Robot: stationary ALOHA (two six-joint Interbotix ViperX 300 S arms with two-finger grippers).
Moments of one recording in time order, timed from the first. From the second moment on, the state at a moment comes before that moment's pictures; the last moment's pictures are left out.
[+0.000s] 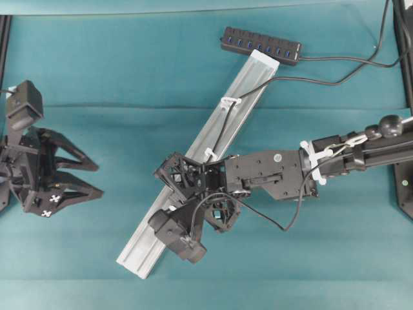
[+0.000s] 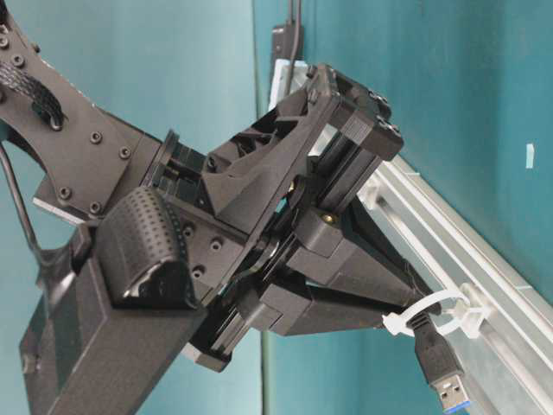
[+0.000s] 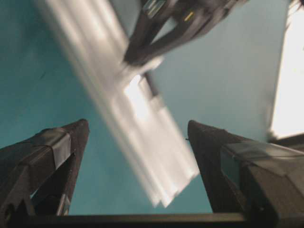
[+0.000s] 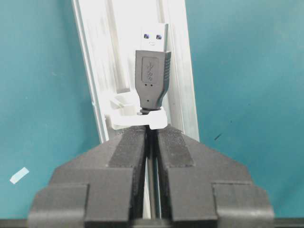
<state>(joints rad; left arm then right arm) -0.08 -0.68 1.12 0.02 0.00 -0.70 0.09 0.37 0.17 0.01 0.52 -0.84</state>
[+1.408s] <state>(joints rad) -0.17 -0.02 0.96 0.02 -0.39 -0.79 0.08 0.36 0.17 0.01 0.52 -0.84</state>
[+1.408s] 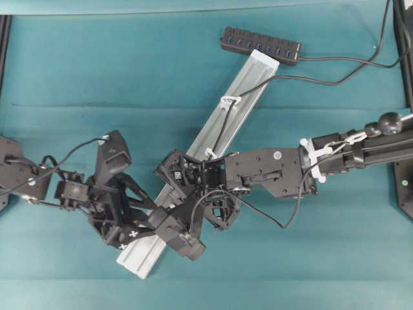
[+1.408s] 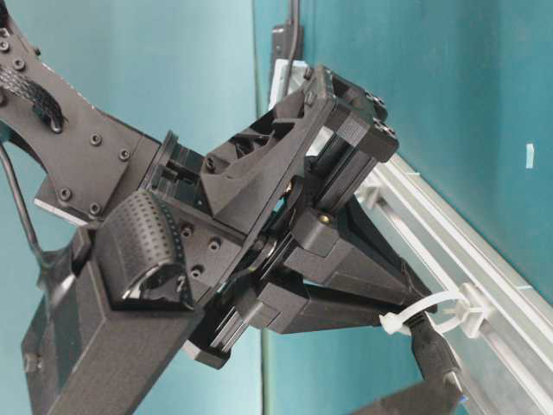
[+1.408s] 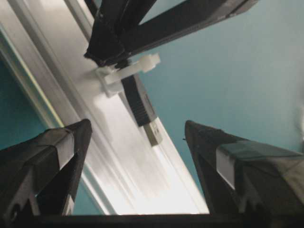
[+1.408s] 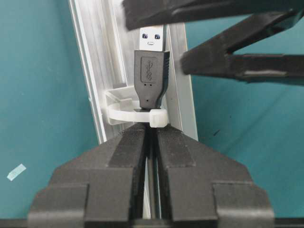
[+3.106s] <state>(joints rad) -0.17 0.01 0.91 0.02 -0.38 -0.81 0.08 0.36 0.17 0.01 0.54 -0.84</state>
